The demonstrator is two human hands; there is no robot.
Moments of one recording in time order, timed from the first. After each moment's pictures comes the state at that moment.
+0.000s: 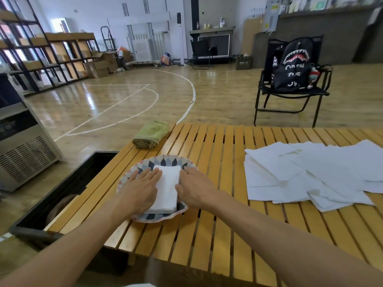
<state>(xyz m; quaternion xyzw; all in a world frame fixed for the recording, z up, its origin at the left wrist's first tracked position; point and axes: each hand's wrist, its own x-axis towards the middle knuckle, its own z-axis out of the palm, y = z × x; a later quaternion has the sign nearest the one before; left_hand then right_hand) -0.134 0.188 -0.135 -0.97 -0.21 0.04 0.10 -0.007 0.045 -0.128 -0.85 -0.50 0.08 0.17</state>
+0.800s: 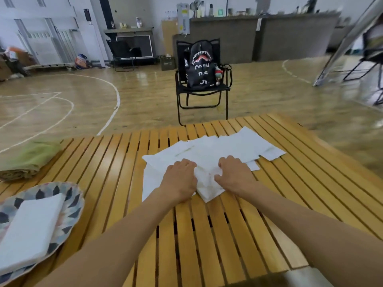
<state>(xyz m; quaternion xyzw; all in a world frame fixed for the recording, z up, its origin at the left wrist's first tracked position) 0.123 -0.095 -0.129 -1.00 -0.02 -0.04 -0.08 0.188 -0.263 -0.130 -0.97 -0.22 0.02 0.11</state>
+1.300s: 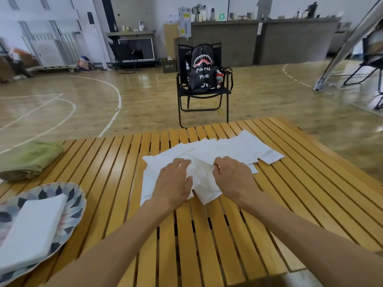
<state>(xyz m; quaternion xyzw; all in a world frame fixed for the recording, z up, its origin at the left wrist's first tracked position) 0.099 -0.086 -0.131 -0.97 -0.02 -0.16 -0.16 0.163 -0.261 -0.119 -0.95 -0.24 -0.13 0.15</state>
